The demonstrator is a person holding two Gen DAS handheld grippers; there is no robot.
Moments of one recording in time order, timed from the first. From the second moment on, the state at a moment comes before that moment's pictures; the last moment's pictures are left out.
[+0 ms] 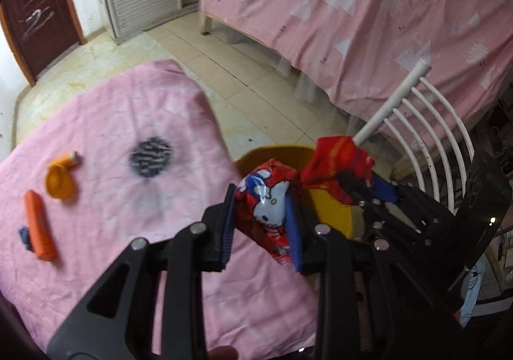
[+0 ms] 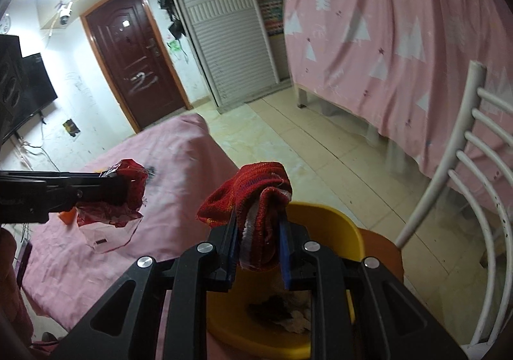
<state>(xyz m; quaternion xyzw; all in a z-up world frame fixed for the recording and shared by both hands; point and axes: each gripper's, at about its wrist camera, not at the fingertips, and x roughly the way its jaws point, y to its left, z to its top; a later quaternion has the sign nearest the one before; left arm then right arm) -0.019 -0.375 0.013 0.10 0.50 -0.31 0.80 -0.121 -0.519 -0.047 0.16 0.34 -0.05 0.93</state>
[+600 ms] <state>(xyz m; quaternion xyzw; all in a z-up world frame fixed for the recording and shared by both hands) -0.023 -0.411 -0.002 0.12 0.52 -0.32 0.78 -0.132 -0.534 -0.068 0.17 0.35 -0.06 0.92</state>
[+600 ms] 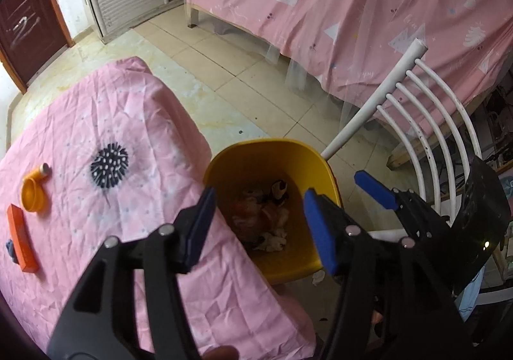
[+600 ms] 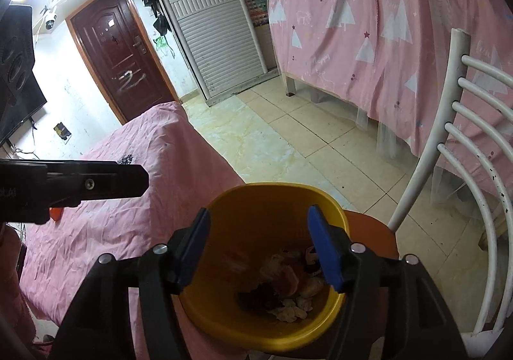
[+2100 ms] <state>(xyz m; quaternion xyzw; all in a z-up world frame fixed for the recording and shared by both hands) 0.063 -0.111 0.034 -0.01 0.50 -0.14 0.86 -0.001 -0.323 -0.008 0.07 0.36 0.09 0.93</state>
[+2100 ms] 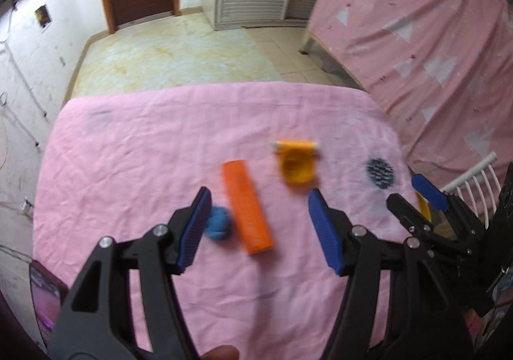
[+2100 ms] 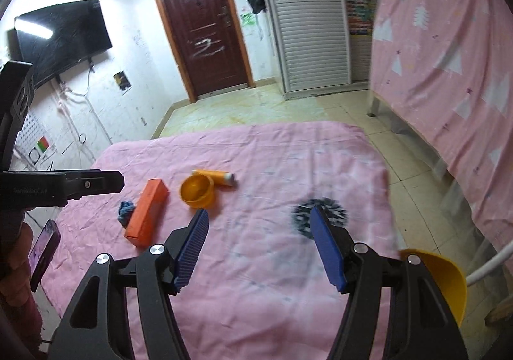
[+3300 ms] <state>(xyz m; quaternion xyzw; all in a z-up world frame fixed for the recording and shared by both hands) 0.084 -0.083 -0.033 -0.02 0.56 -0.13 0.82 0.085 -0.240 -0.050 0.02 0.43 0.14 0.89</state>
